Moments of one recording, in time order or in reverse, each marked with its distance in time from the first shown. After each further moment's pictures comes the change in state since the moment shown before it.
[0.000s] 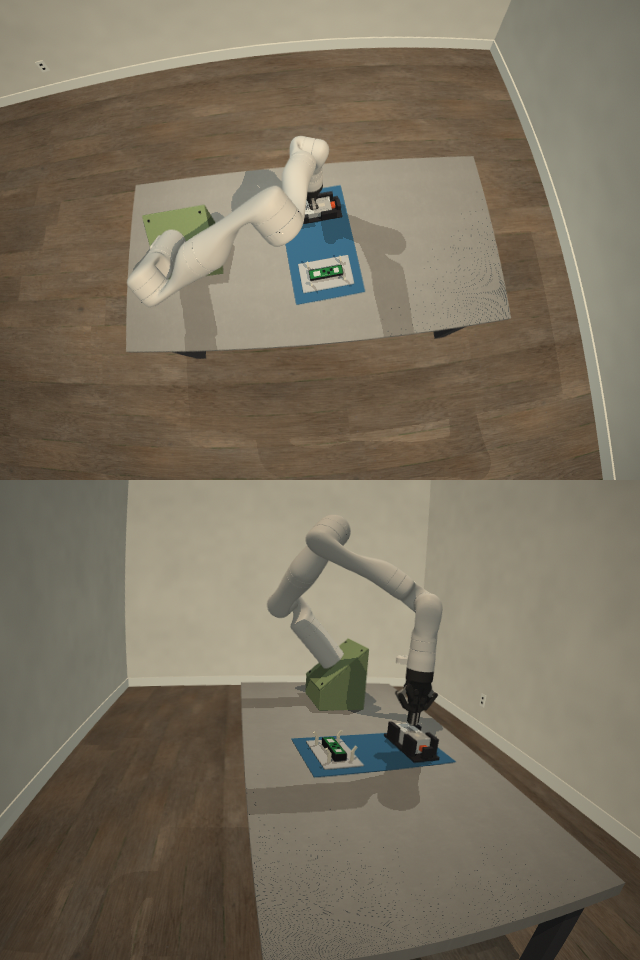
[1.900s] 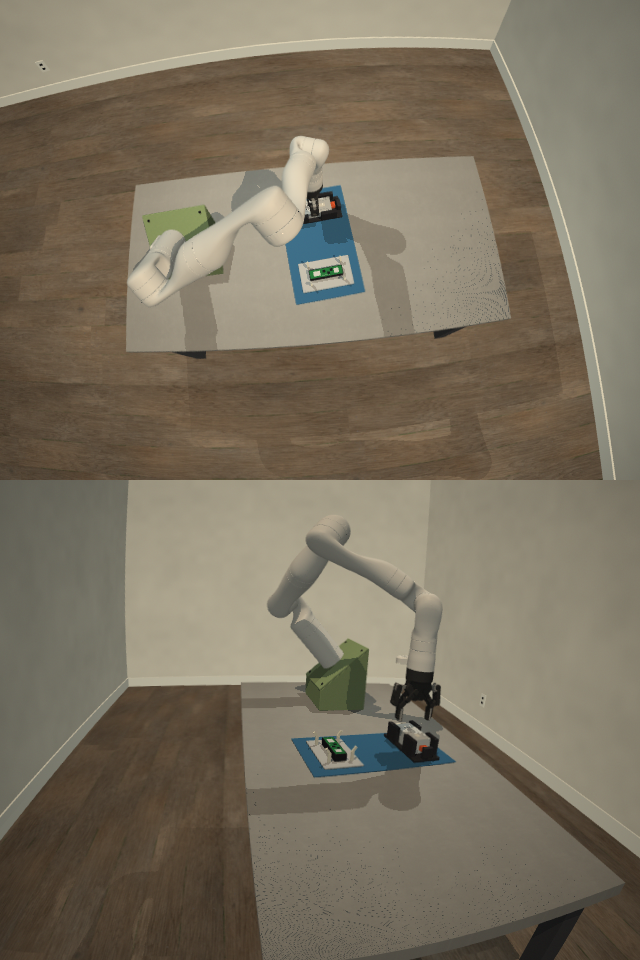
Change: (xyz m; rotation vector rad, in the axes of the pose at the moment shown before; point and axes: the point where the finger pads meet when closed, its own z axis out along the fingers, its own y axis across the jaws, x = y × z) arm 0.000 0.000 0.000 0.000 0.000 0.000
